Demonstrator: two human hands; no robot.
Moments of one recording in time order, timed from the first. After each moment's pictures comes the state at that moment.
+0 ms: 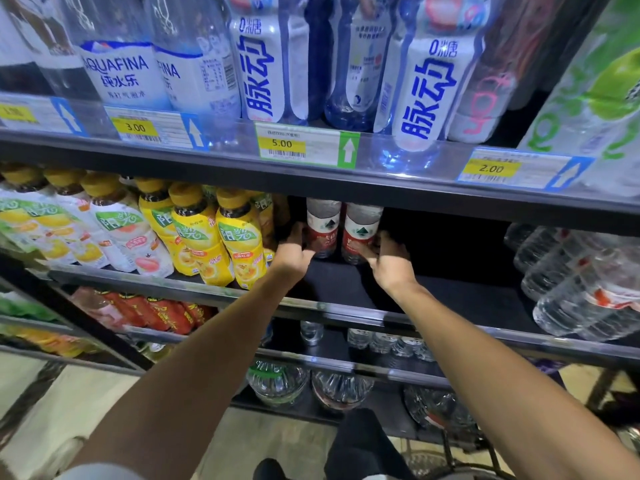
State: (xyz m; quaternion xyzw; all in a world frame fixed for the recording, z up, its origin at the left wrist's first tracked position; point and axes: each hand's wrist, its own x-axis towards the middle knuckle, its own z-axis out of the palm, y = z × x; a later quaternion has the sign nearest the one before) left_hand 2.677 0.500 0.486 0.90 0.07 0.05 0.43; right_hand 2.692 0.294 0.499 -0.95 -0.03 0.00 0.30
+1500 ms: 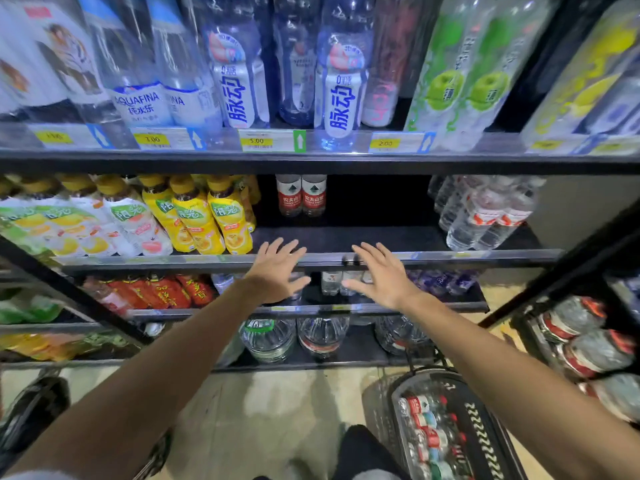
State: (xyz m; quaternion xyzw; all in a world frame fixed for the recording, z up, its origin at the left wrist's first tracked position) left_hand 2.540 0.500 0.521 0.97 -0.19 -0.11 0.06; right_hand 2.503 0.224 0.548 -0.97 -0.11 0.11 0.21
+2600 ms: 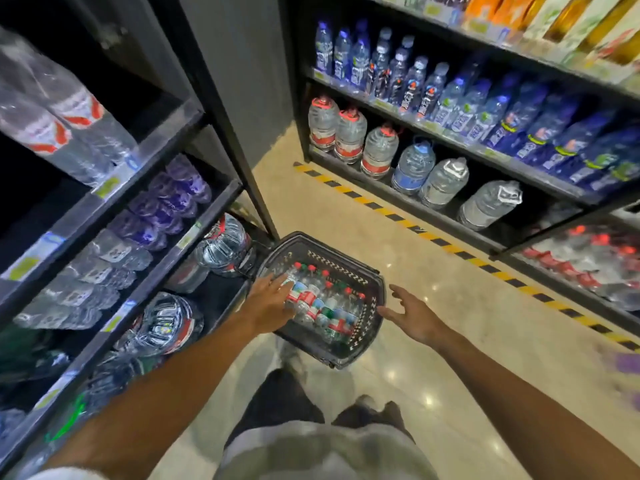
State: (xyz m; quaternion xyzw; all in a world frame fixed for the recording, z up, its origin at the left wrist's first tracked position) left_hand 2.315 0.069 0.372 0.76 -0.58 -0.29 -0.10; right_hand 2.020 -0.093 0.377 -0.71 0.49 0.13 0.49
